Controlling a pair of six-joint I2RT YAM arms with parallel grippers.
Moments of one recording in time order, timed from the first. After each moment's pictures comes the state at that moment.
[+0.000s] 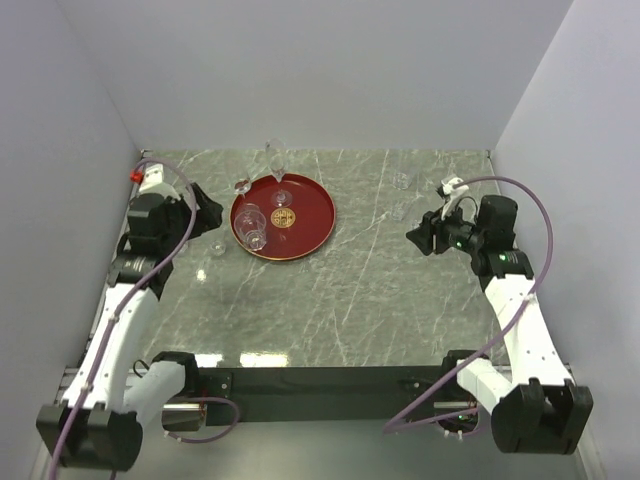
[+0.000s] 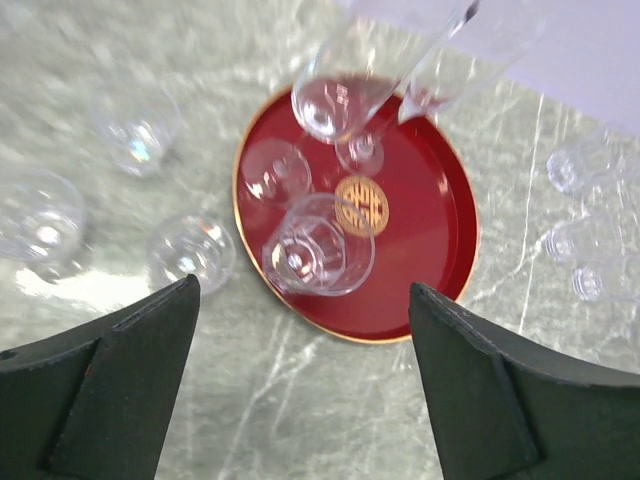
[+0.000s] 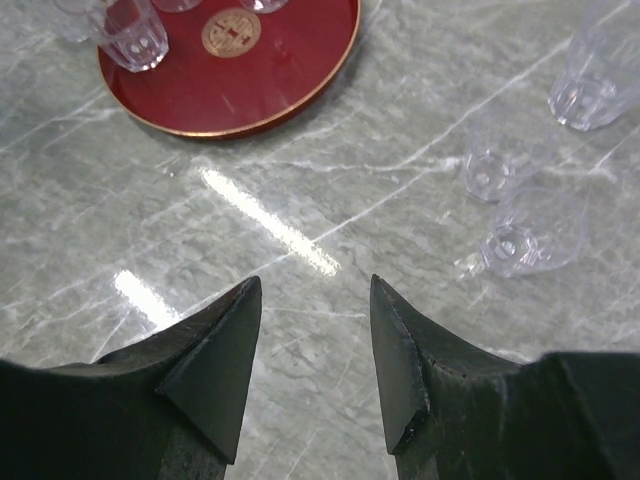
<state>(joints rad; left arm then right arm) -0.07 0.95 0.90 -0.33 0.04 -0.45 -0.05 0.96 0.83 -0.37 -0.69 -0.23</state>
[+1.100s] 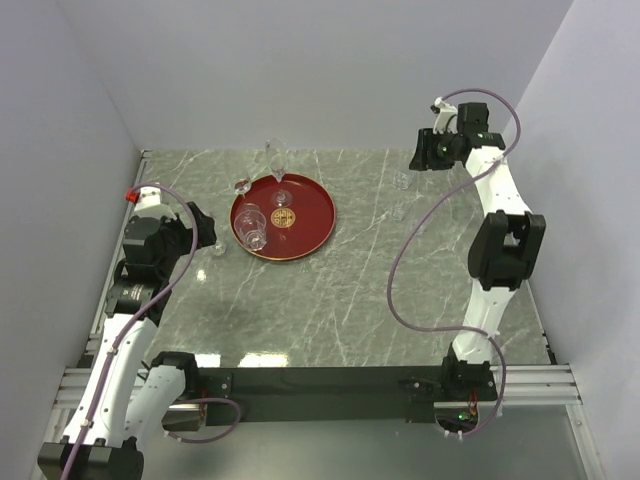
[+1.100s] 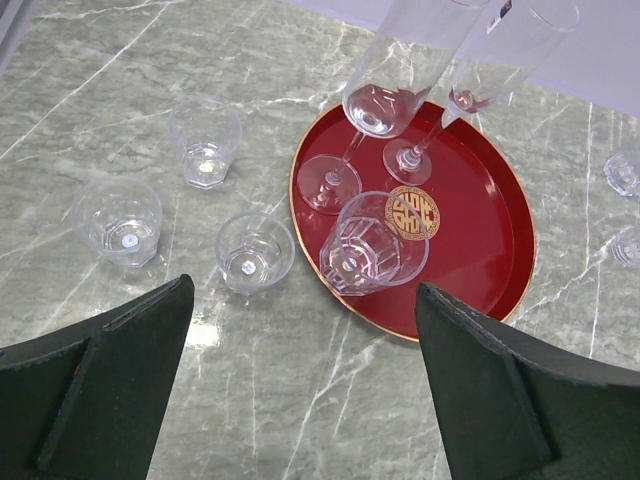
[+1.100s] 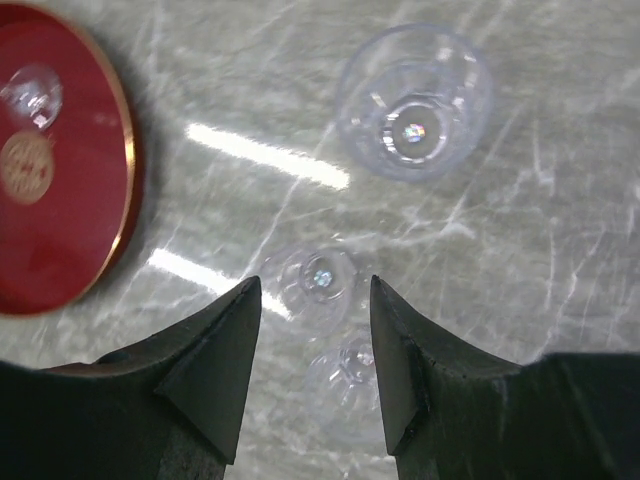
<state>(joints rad) -0.07 0.74 0.75 -0.30 -0.06 -0.33 -0.05 2.00 1.89 -0.70 -0.46 -0.11</state>
